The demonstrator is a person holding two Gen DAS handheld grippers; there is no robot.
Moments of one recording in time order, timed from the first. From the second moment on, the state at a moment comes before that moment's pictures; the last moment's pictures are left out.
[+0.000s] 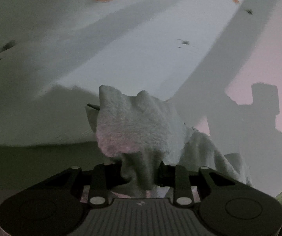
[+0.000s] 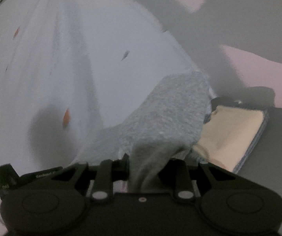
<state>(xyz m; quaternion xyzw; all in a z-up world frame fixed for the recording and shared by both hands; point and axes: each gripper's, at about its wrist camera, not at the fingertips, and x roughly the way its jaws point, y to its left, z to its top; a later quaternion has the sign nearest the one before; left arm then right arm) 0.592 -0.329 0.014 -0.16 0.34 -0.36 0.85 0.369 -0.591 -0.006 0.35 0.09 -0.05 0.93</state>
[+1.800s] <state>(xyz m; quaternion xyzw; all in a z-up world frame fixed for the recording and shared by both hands) 0.477 -0.371 0.012 -0.01 0.21 -0.22 0.95 0.407 -0.574 -0.081 0.16 0.28 0.05 0.94</state>
